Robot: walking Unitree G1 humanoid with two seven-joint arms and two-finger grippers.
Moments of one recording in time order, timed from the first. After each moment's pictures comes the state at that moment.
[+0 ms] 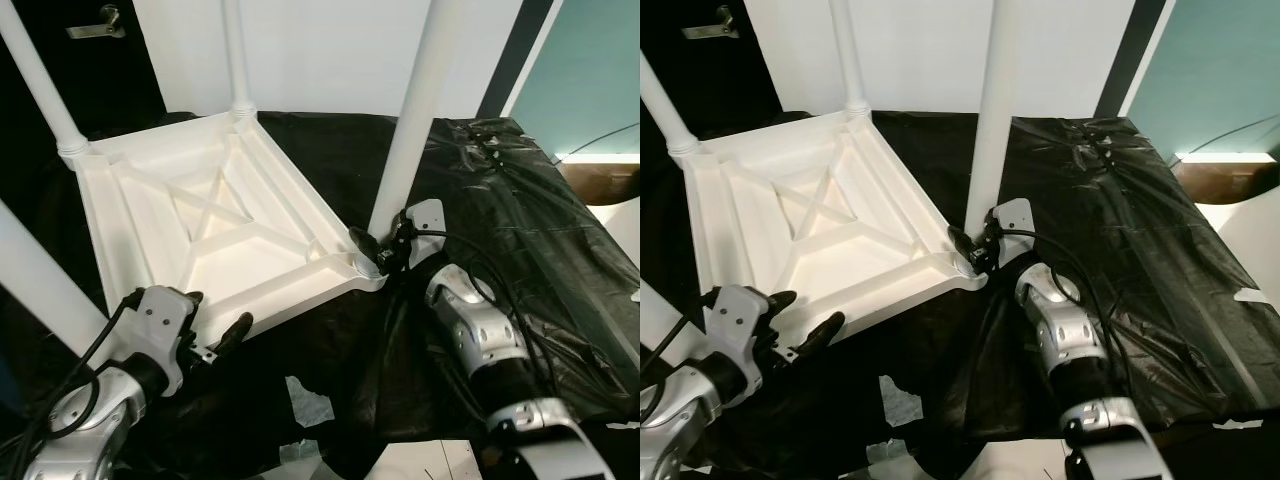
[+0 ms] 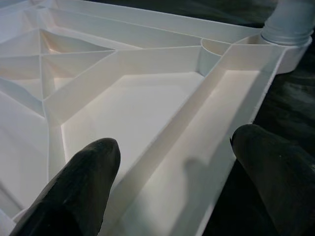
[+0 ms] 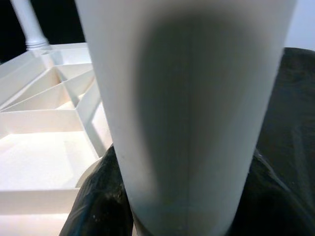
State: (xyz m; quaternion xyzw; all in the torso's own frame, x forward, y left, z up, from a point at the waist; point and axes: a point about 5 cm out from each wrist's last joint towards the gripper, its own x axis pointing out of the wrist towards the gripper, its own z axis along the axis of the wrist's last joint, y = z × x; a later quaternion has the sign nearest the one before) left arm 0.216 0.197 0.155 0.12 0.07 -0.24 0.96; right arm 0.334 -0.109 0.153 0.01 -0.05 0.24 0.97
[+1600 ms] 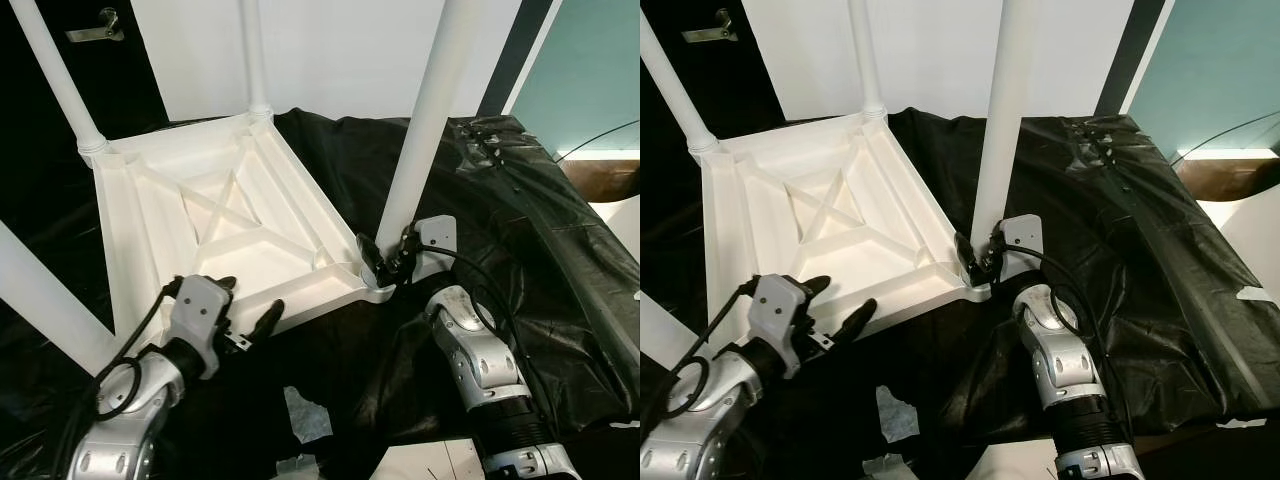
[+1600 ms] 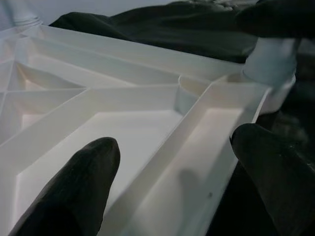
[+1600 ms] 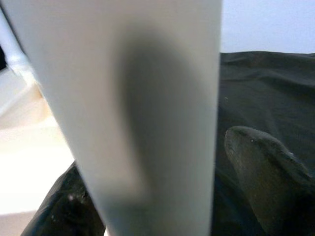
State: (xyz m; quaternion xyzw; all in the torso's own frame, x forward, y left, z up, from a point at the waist) left arm 0.226 0.154 0.155 0.09 0.02 -0.30 0.95; right arm 0.312 -0.109 0.152 0.04 -0.07 0.19 0.98
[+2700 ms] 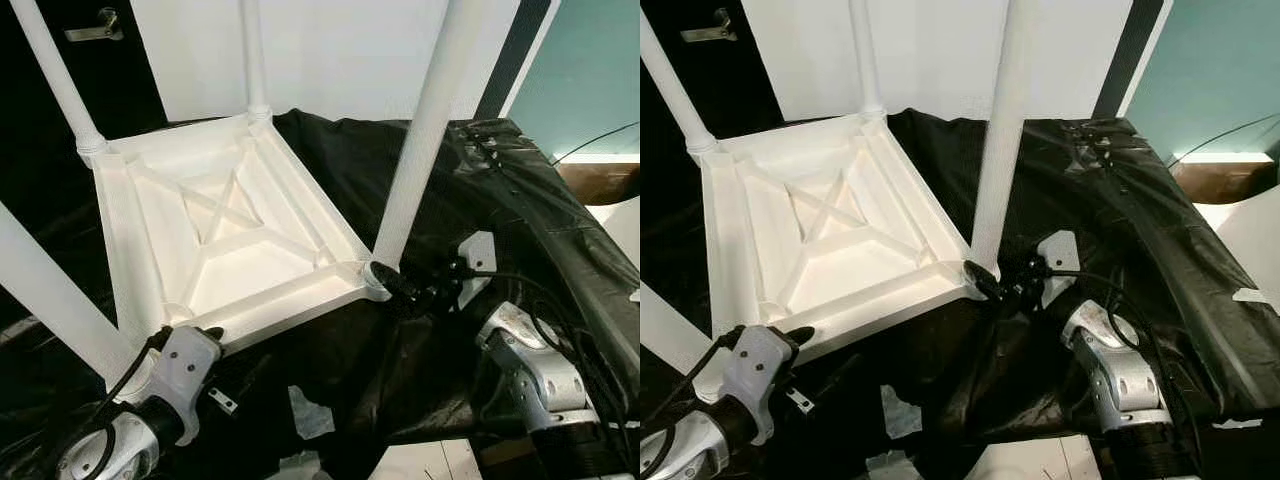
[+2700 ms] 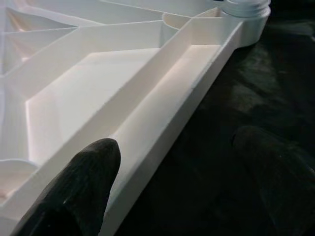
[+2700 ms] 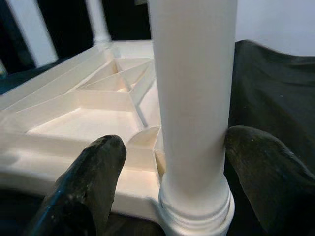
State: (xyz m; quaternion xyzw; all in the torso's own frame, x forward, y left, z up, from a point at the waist) left arm 0.172 0.176 0.152 0.13 0.11 -0.27 0.95; right arm 0.275 -0.146 0.154 -0.01 -0.05 0.38 0.93
